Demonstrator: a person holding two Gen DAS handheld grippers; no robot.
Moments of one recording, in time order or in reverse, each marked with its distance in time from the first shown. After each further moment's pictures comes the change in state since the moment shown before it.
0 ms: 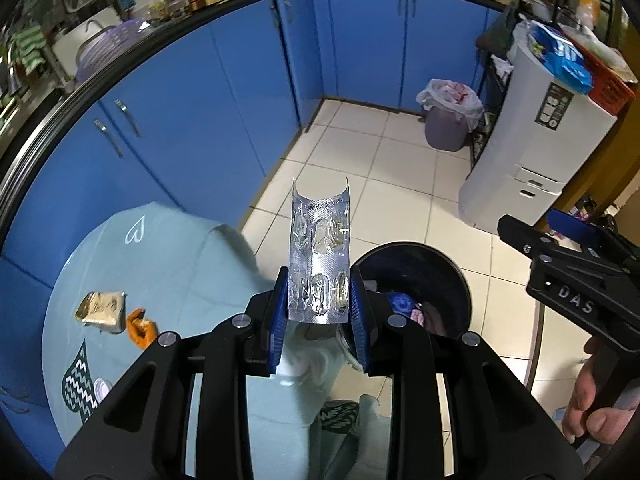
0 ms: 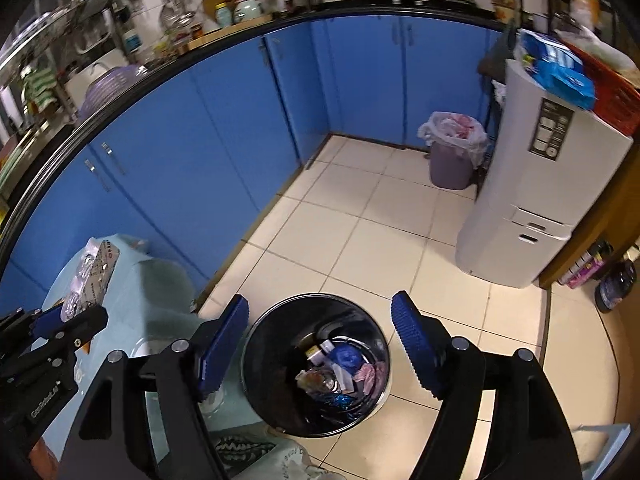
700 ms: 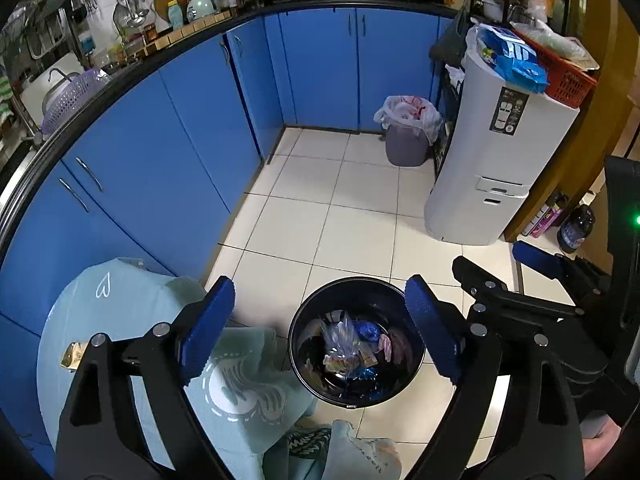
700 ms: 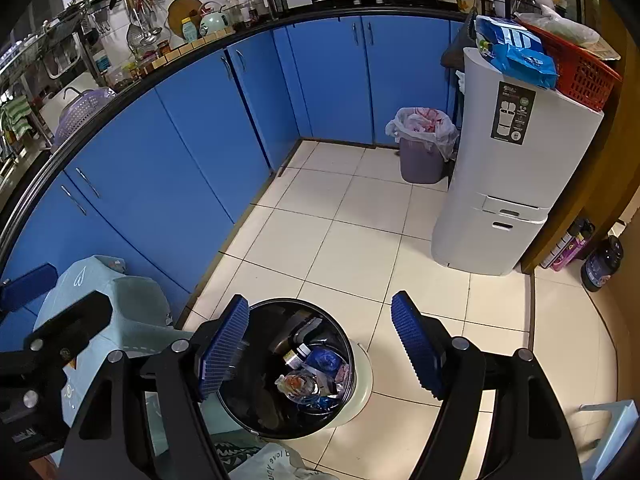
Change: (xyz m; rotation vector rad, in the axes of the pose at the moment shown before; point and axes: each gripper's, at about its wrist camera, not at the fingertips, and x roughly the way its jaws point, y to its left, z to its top) left arm -0.017 -0.057 0.030 0.095 -0.083 -0.077; right arm -0.010 -0.037 0.000 0.065 -0.017 -0.048
